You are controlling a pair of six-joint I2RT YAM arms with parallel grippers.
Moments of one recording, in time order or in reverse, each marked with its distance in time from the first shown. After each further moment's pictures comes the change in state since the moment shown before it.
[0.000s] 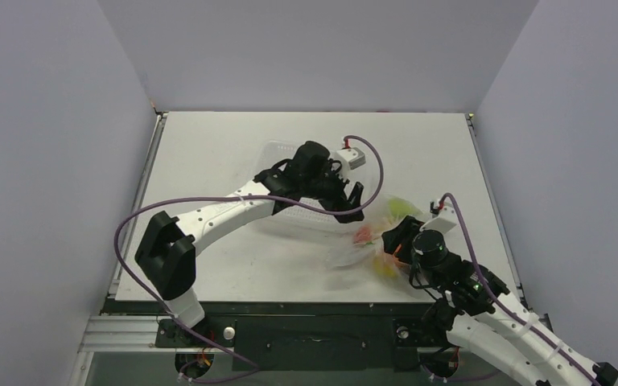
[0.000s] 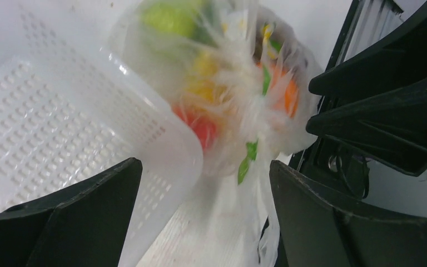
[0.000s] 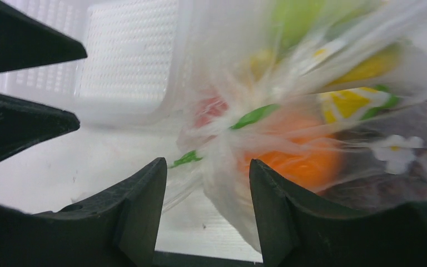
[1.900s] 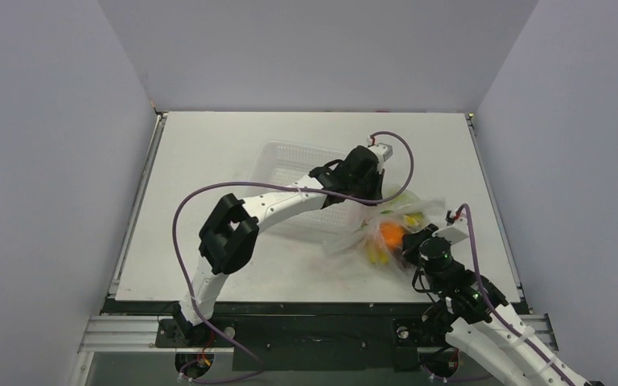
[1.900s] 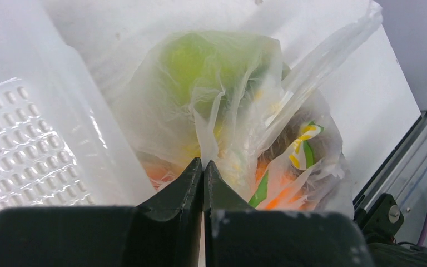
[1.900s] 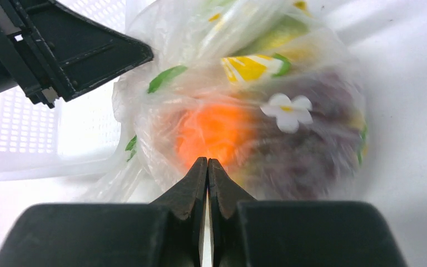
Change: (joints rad) left arm -0.121 0.468 0.455 -0.029 -0.346 -0.299; right arm -0.114 -0.118 -0.125 0.026 0.121 0.077
